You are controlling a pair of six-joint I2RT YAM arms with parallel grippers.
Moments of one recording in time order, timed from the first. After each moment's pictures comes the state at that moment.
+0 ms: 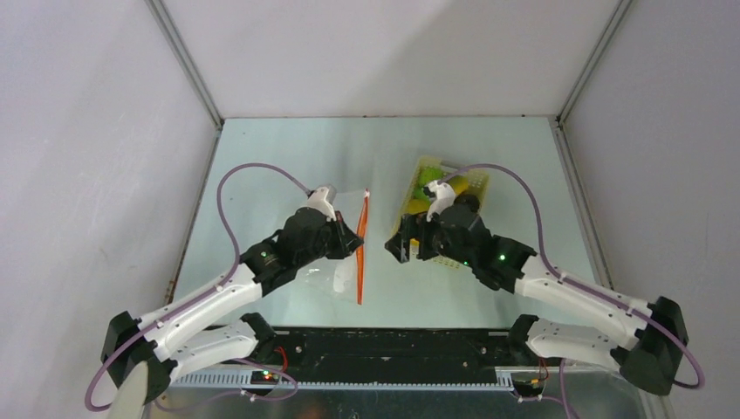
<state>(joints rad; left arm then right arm) -0.78 0.97 0.68 -0.25 -0.05 -0.73 0.90 0.99 0.78 -0.24 0.03 0.57</state>
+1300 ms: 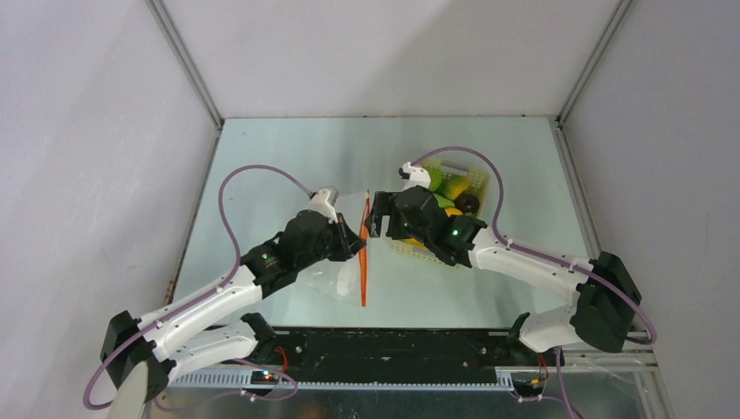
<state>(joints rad) -0.81 0.95 0.67 -0.23 -0.05 -0.75 0.95 1.37 1.04 -0.21 0.27 0.72</state>
